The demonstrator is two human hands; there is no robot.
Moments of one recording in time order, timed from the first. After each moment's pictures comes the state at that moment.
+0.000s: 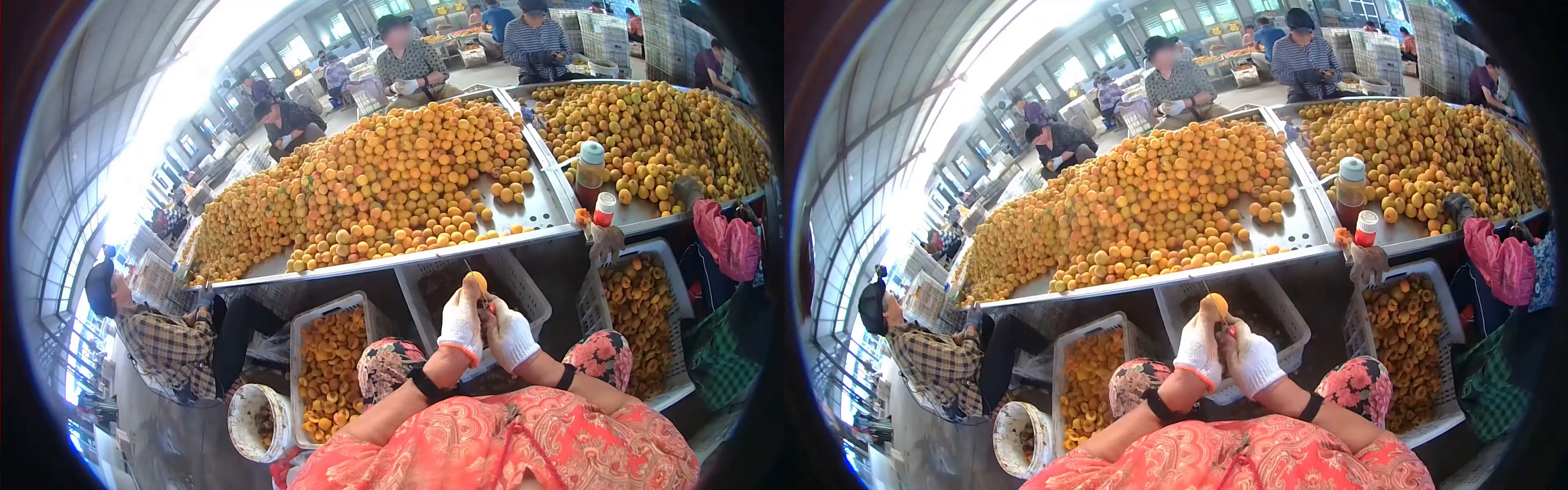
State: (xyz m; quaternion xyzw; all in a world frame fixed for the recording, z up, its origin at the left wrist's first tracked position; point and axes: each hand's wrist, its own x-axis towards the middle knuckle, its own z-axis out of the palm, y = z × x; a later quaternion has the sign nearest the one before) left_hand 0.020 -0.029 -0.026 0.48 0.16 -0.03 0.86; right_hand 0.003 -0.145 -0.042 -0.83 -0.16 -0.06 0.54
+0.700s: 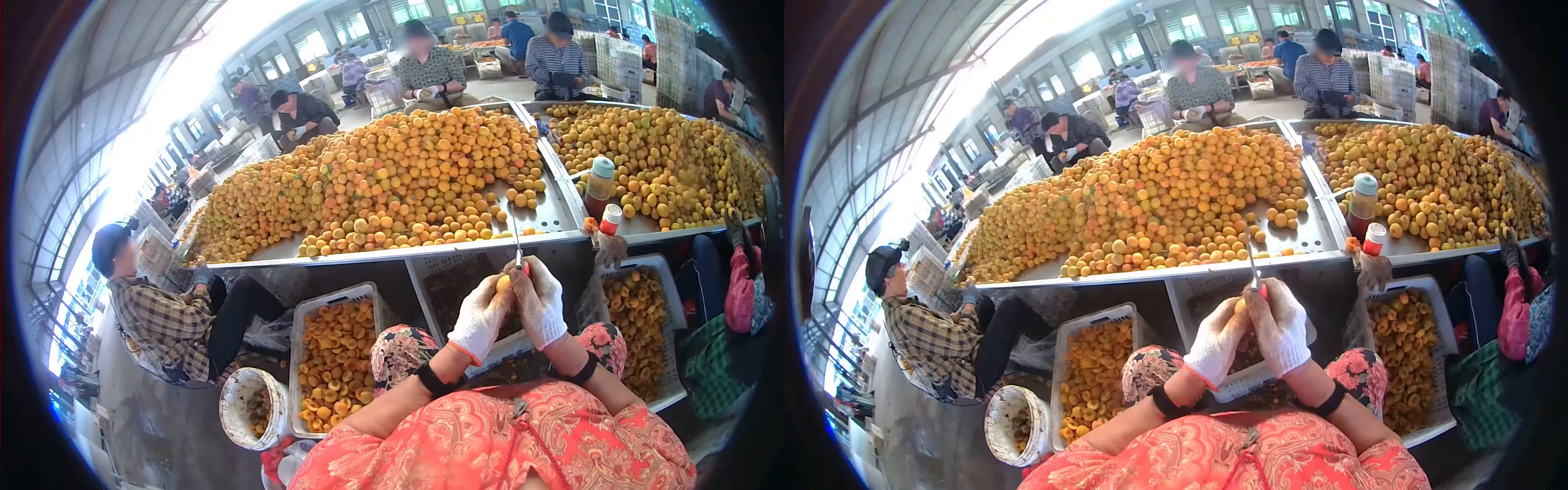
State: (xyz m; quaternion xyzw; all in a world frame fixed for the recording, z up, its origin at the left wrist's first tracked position) left_hand -0.023 -0.014 0.020 0.66 -0.05 -0.05 0.75; right_hand -0.008 -0.142 0.041 -0.69 -0.16 -0.17 0.69
